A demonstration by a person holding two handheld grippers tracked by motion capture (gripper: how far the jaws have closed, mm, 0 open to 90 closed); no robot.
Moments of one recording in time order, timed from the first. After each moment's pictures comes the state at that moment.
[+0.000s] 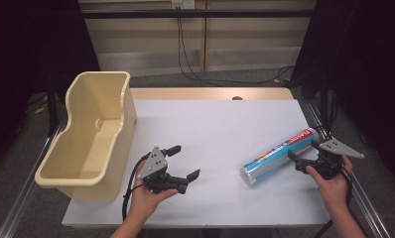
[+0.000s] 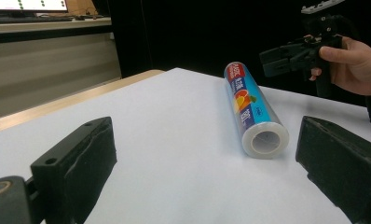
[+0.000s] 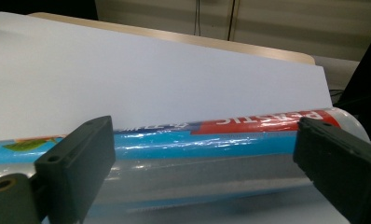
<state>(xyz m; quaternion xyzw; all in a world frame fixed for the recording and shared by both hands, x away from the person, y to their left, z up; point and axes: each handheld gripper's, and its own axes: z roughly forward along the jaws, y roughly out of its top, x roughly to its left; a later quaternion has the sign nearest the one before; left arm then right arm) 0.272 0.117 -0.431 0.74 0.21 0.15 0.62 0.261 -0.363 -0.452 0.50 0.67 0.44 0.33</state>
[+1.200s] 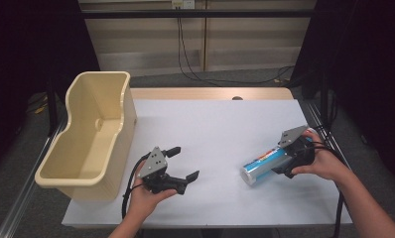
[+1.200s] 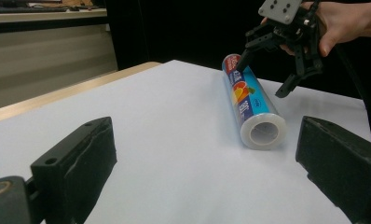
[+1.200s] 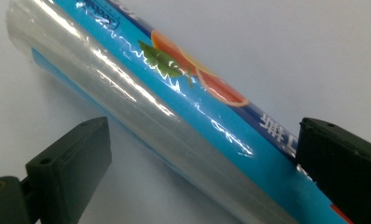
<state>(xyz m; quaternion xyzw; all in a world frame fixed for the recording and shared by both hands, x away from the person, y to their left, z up) 0.273 0.119 -0.434 0.75 0.21 0.14 0.61 0.316 -0.306 -0.426 0.20 0.94 0.22 0.13</state>
